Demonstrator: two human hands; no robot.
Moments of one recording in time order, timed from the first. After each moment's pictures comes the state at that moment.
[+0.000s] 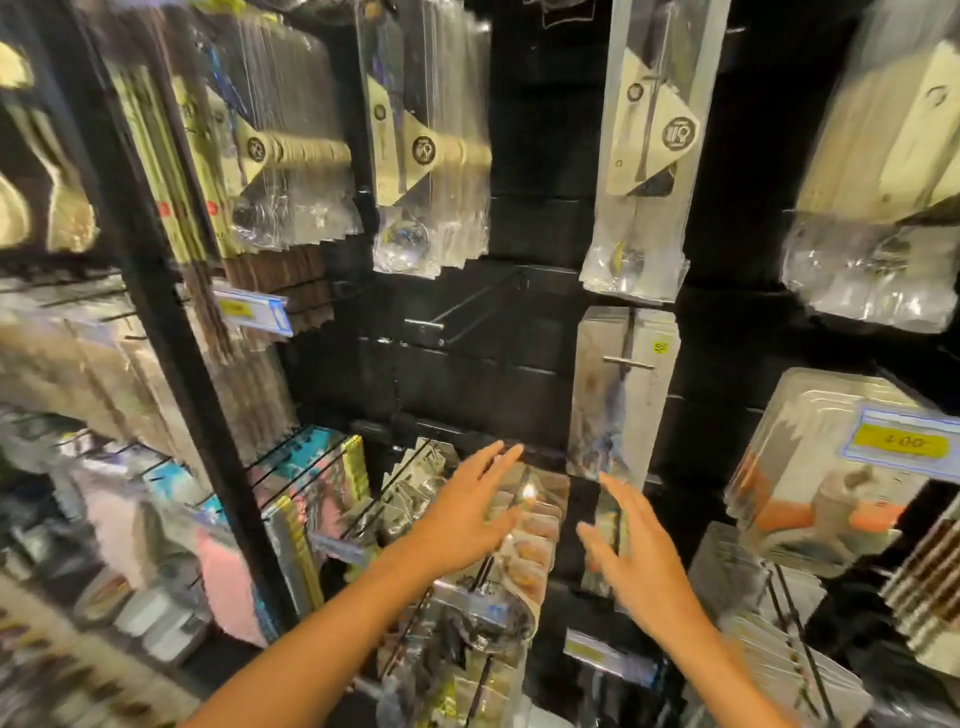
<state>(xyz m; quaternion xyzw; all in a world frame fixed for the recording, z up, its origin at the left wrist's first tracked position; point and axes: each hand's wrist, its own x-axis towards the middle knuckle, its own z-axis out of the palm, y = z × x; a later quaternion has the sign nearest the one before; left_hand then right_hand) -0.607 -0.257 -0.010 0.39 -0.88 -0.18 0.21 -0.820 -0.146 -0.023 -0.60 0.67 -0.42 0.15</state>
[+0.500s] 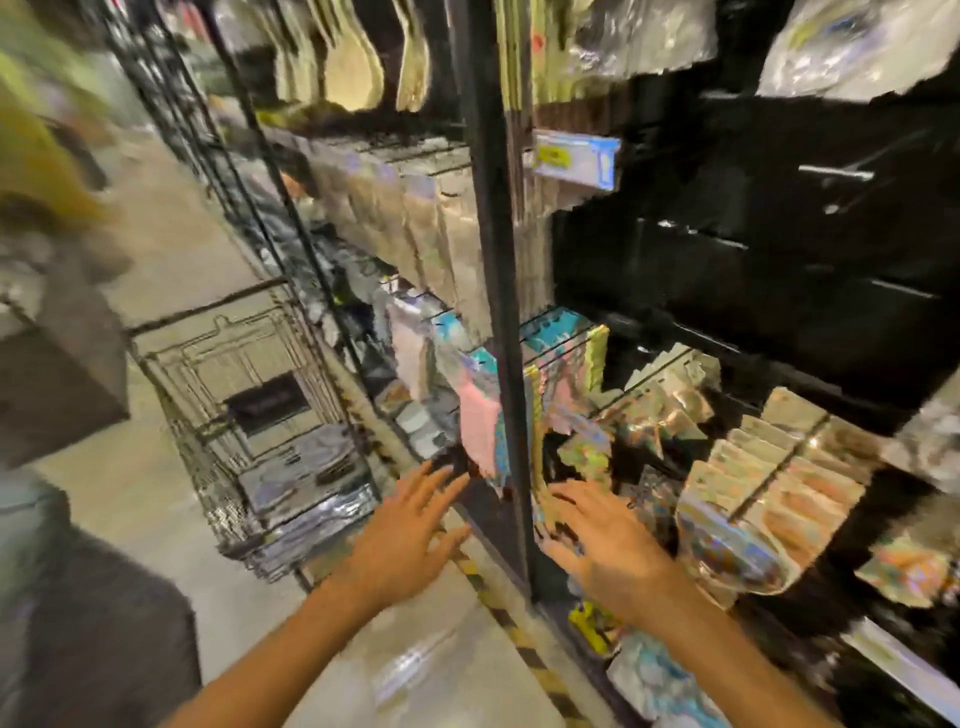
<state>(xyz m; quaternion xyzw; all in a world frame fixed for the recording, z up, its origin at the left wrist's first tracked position) -0.312 -0.097 -0.100 0.67 -0.73 -0.08 0.07 -0.586 -0.171 -0.104 -0.88 0.41 -0.13 0.19</state>
